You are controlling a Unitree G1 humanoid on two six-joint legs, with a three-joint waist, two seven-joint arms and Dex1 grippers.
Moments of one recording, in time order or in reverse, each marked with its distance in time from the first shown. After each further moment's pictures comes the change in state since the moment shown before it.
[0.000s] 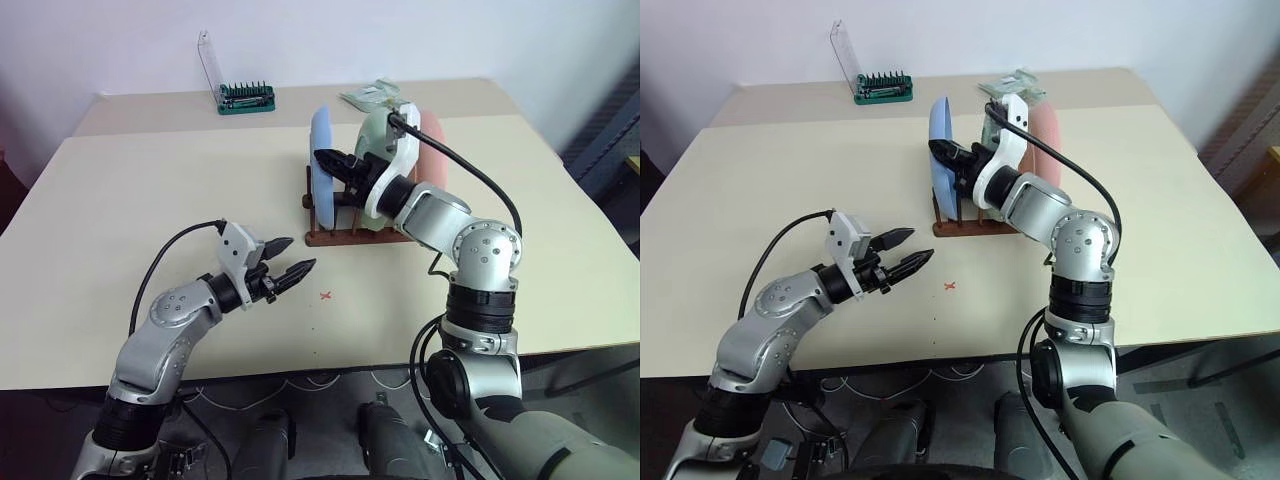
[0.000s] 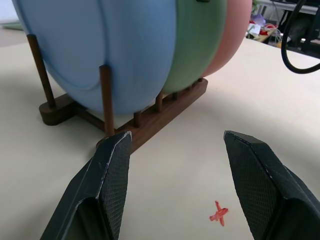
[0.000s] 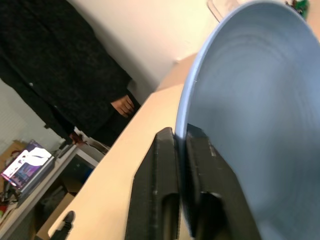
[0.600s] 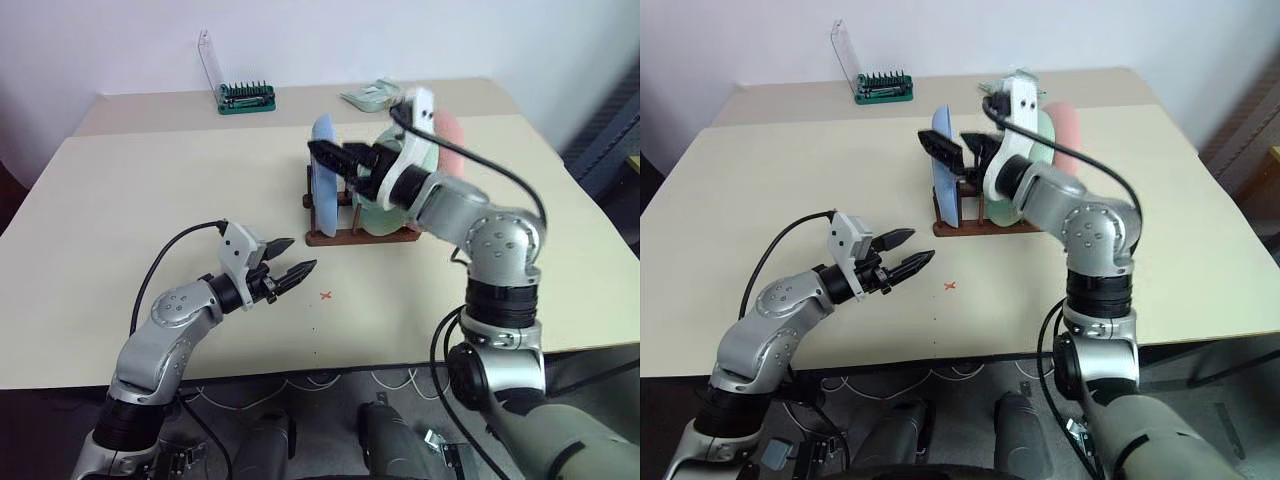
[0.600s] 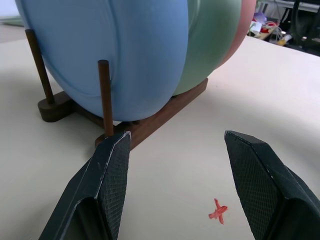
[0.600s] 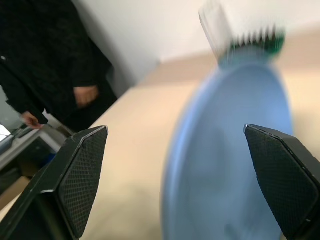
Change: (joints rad) left arm 0.000 0.000 -0.001 -0.001 0.000 0.013 0.005; right arm -0.067 -0.166 0.095 -0.095 -0.086 -0.044 0.106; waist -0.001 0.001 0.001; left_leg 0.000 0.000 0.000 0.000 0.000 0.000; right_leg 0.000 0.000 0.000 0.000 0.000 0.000
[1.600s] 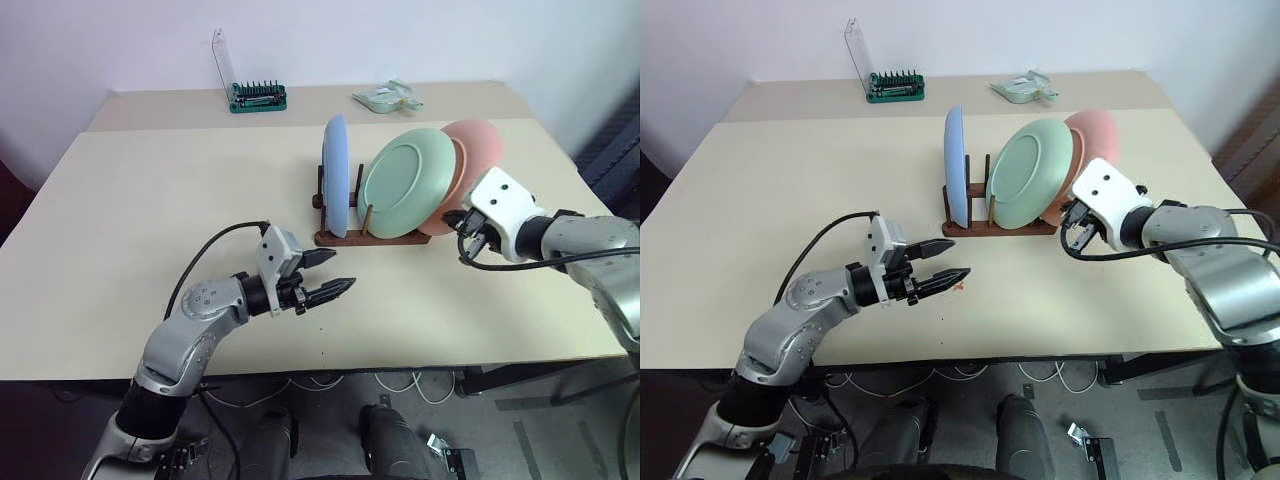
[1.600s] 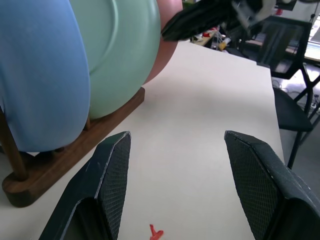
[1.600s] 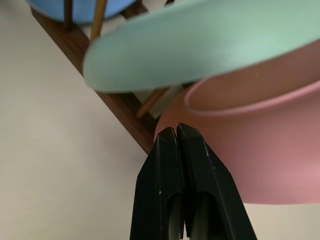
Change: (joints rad) left arm -0.080 -0.041 -0.120 -0.011 -0.016 0.043 -0.109; right arm 0.417 -0.796 0.236 -0.175 -0.557 -0.264 0.506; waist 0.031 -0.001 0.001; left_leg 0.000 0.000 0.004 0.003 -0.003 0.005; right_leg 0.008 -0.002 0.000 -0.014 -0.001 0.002
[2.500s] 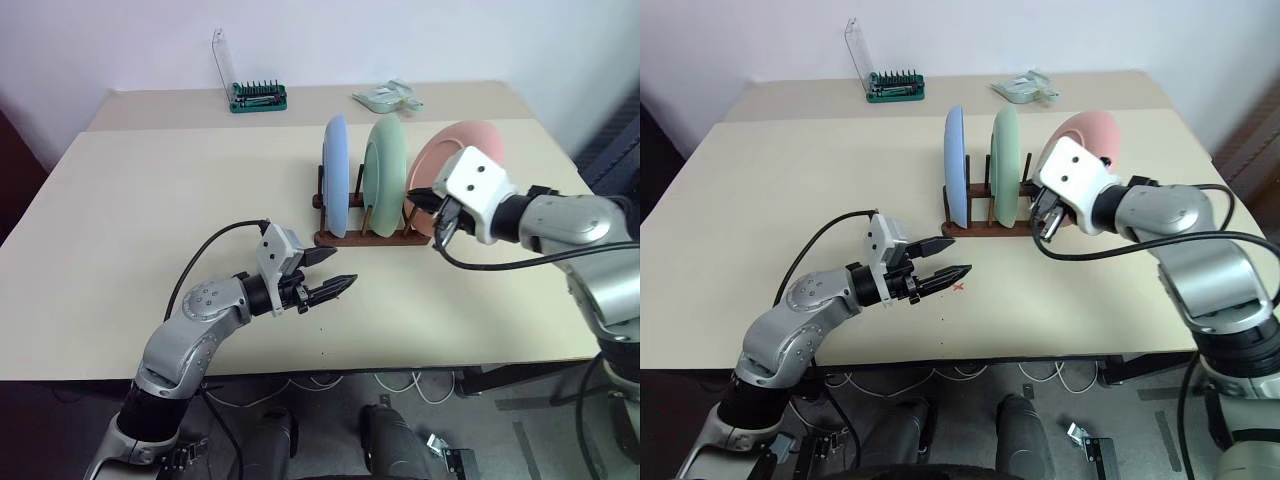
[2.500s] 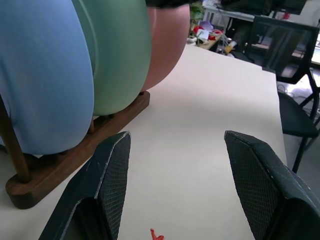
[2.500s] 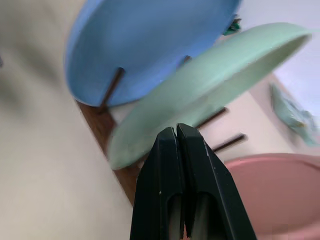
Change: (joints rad) left arm 0.010 -0.016 0.002 -0.020 -0.005 0.011 0.037; right arm -0.105 0.048 -0.062 -0.082 -0.058 -0.038 0.107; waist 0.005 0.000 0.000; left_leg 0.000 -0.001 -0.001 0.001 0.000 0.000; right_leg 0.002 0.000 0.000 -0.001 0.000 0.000
